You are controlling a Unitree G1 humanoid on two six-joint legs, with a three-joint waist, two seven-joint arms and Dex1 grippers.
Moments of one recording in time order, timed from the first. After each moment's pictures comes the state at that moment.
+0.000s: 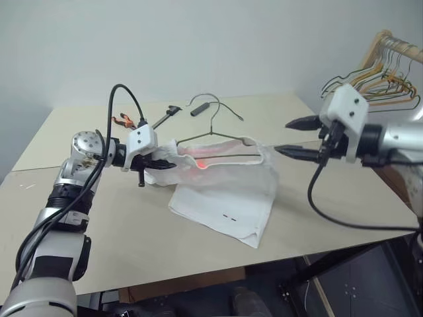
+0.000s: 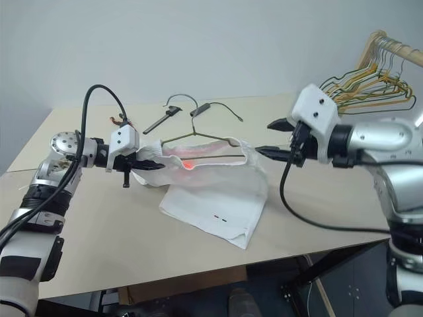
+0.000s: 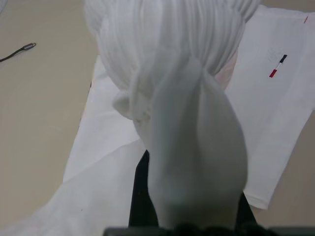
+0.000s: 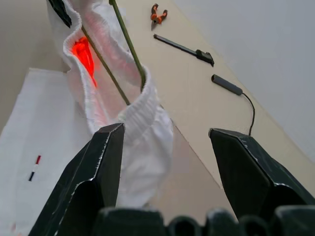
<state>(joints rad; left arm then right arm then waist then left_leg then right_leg) -0.84 0.70 -0.17 0.58 -0.12 0.00 -1.38 -0.73 -0.98 0.05 -0.24 0.36 0.64 1.04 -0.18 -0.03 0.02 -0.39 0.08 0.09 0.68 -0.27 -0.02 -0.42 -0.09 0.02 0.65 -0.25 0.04</state>
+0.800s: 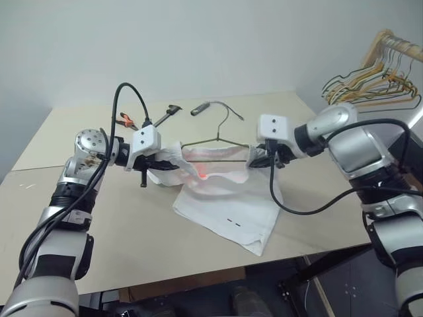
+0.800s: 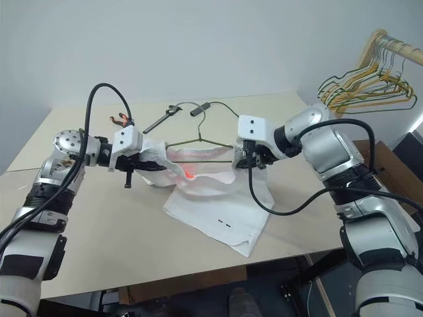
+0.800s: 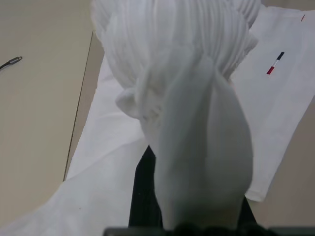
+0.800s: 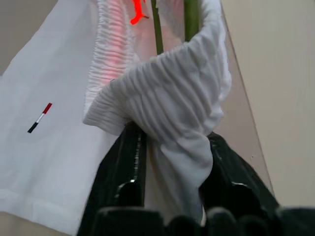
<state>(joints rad) -0.85 0.68 -0.17 0.58 -0.11 -0.02 -1.42 -1.01 -0.75 0.46 0.19 0.02 0.48 1.32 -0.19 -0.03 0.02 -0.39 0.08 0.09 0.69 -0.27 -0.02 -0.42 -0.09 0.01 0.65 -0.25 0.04</state>
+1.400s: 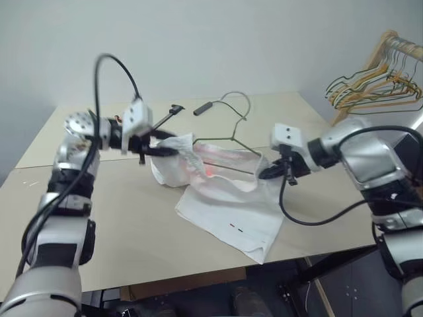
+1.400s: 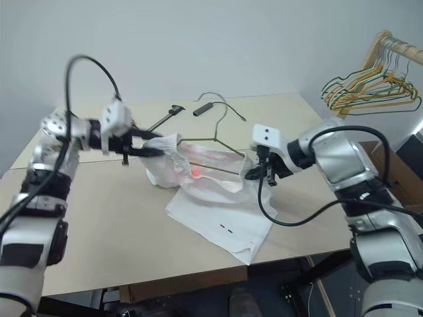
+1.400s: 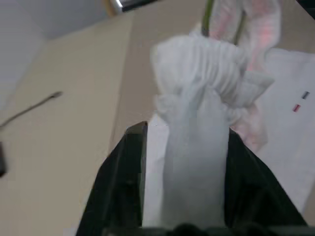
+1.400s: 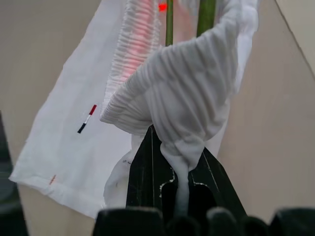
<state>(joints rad) -1.03 0.67 -0.06 0.71 -0.19 -0.04 -1.45 -0.84 -0.84 0.31 0.02 0.15 0.78 1.41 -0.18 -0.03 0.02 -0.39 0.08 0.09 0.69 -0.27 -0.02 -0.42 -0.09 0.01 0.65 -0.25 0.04</state>
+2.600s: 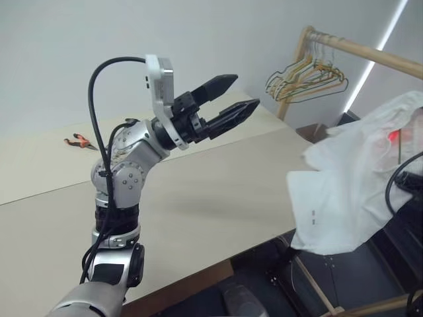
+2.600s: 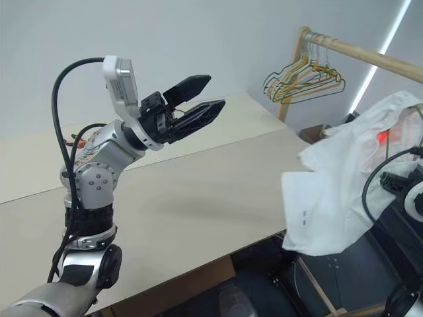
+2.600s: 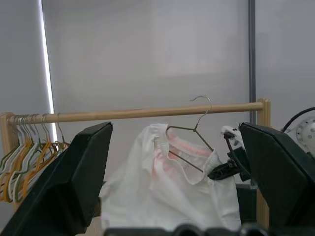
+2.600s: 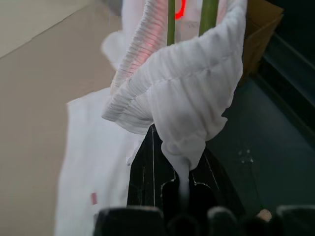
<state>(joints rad) -0.76 0.24 0.11 -0.23 -0.76 0.63 -0.75 -0.42 -0.87 -0.84 -0.16 0.74 1.61 0.04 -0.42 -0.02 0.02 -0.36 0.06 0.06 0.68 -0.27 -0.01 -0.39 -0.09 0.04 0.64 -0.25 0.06</state>
